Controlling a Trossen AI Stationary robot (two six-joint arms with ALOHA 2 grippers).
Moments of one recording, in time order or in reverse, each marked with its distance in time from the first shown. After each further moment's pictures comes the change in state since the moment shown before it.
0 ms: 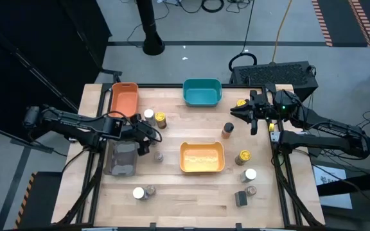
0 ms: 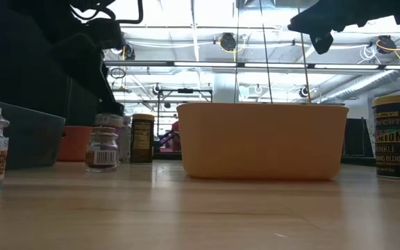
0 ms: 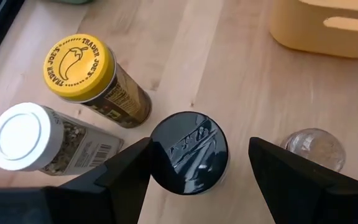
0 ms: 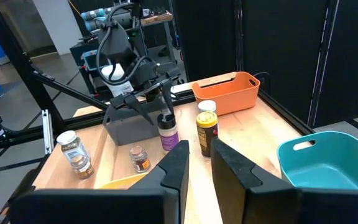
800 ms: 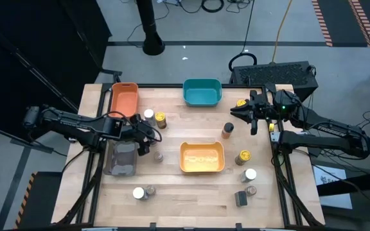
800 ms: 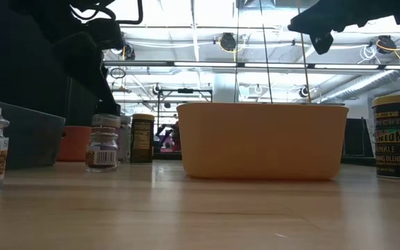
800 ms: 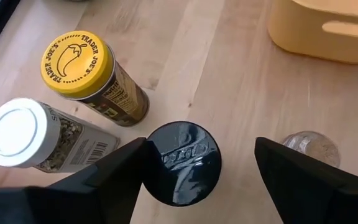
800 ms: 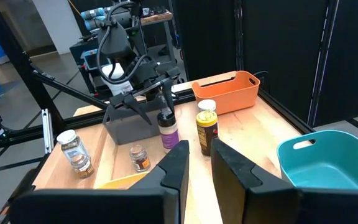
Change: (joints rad) left arm -0.002 -0.002 -0.001 -0.007 -0.002 -0.022; right arm 0.000 0.000 0.000 -0.003 0.000 0.000
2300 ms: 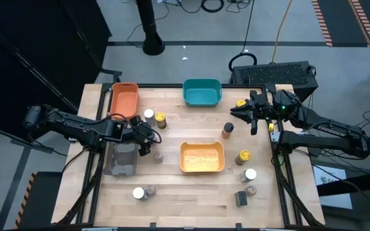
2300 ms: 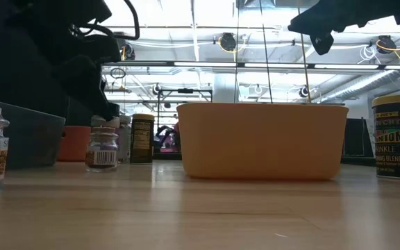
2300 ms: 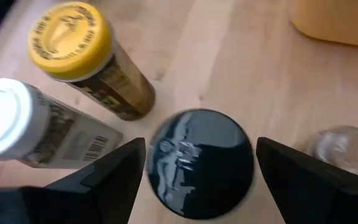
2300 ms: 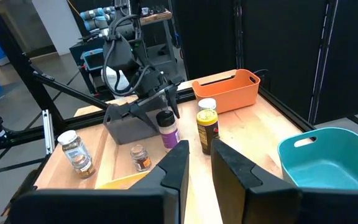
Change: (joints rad) left arm 0.002 0.014 -0.109 0.141 -0.066 -0.004; right arm 0.000 0.000 0.000 -0.005 0.000 0.012
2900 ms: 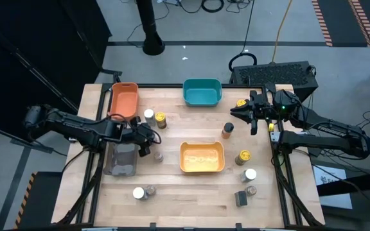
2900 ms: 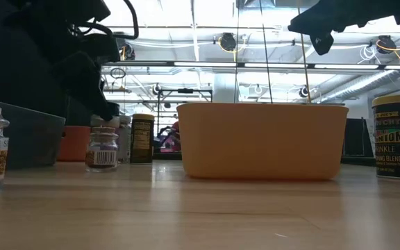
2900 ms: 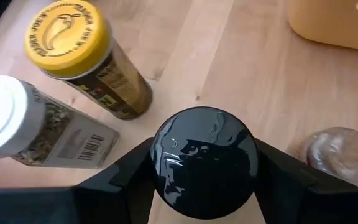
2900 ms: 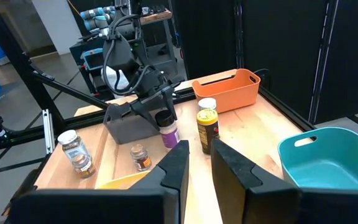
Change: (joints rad) left arm -0.016 -0.007 0.000 -0.004 0.029 -0.024; right arm 0.000 0.000 0.000 0.000 0.000 0.000
